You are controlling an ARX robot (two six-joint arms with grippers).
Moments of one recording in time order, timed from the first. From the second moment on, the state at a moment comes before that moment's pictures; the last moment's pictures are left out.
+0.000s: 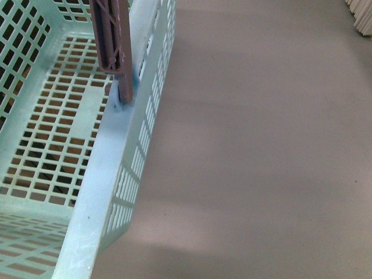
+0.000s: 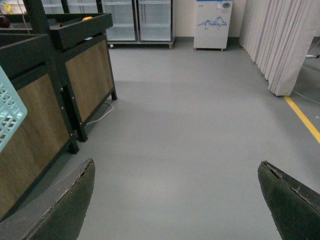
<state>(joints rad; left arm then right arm) -0.26 1.06 0.79 -0.03 -0.03 -1.58 0.00 0.00 0.02 0.00 0.00 0.00</state>
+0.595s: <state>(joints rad) -0.26 1.06 0.79 -0.03 -0.03 -1.58 0.00 0.00 0.02 0.00 0.00 0.00</state>
